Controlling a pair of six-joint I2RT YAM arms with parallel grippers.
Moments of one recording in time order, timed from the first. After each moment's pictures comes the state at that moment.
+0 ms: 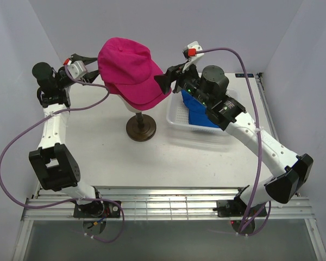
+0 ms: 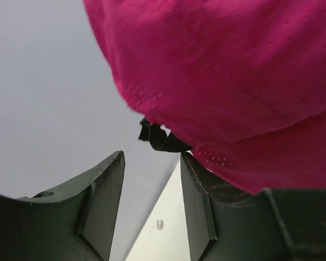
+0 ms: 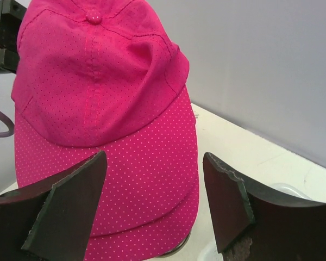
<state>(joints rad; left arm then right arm) 0.26 1.56 1.40 0.48 1.24 0.36 0.75 1.44 1.54 -0.01 -0.04 0.13</state>
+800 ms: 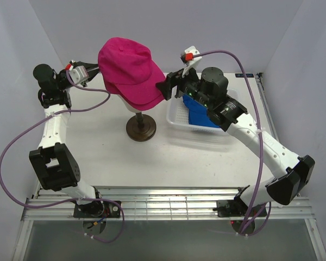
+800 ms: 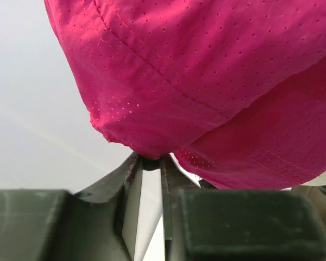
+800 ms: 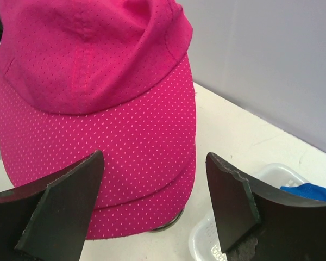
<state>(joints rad) 0.25 1.57 1.38 0.56 1.32 0.40 0.74 1.43 1.53 -0.10 -0.07 0.10</state>
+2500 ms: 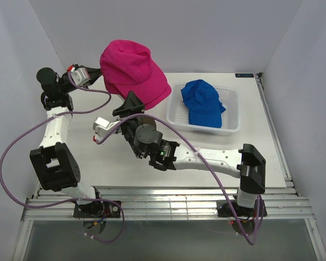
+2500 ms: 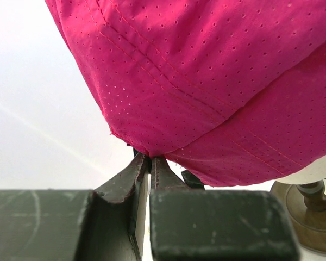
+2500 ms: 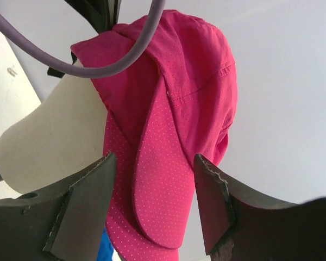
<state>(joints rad) 0.25 1.56 1.32 0.57 1.31 0.36 1.36 1.76 1.52 0.52 0.80 -1.44</state>
